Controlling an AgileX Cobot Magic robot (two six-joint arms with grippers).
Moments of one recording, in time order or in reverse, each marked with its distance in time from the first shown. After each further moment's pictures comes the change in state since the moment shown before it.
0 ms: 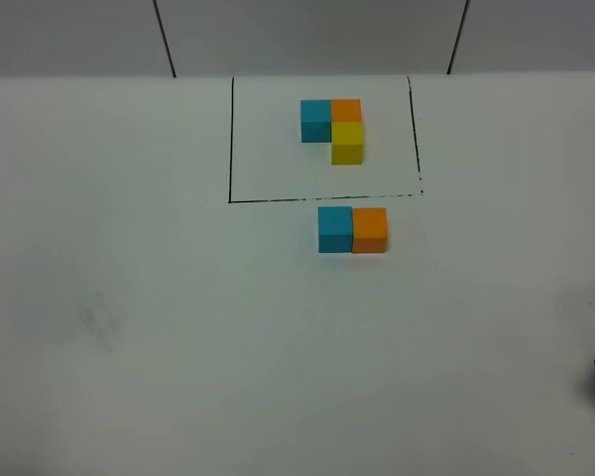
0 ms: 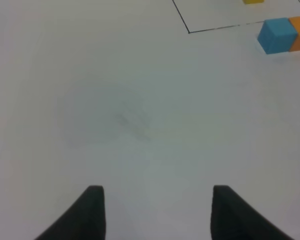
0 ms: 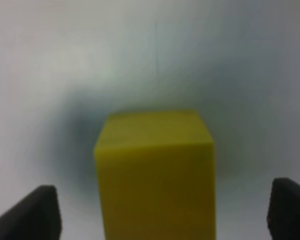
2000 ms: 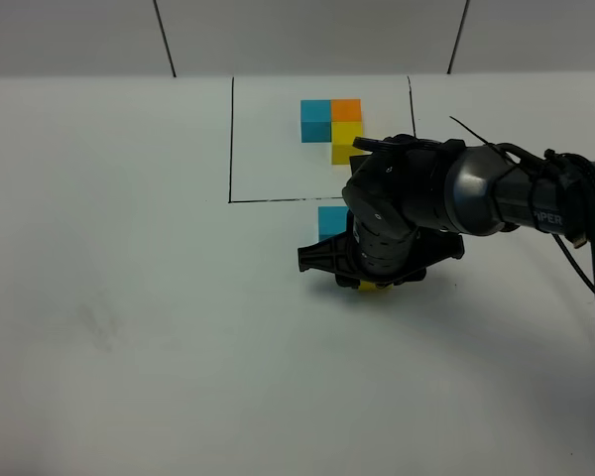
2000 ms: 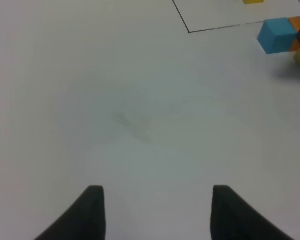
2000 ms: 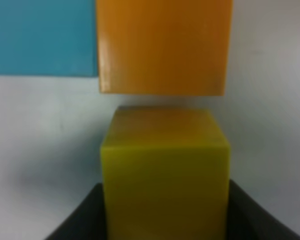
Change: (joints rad) left arm 0.000 0.000 0.000 0.000 0.000 0.000; right arm 0.866 0.567 -0.831 -0.276 0.222 0.937
